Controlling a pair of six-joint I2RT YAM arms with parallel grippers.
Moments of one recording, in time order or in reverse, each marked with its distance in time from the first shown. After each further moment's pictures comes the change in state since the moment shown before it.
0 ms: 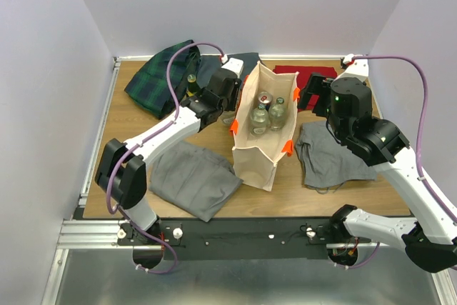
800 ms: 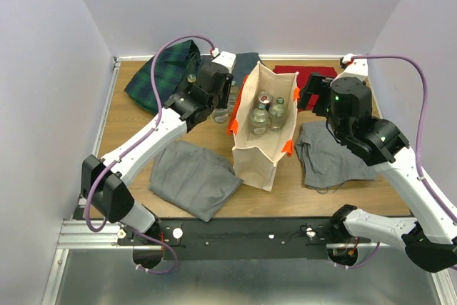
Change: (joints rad) left arm -0.005 -0.136 0.074 -0.199 -0.031 0.014; right arm 0.000 0.002 0.000 0.008 -0.001 -0.016
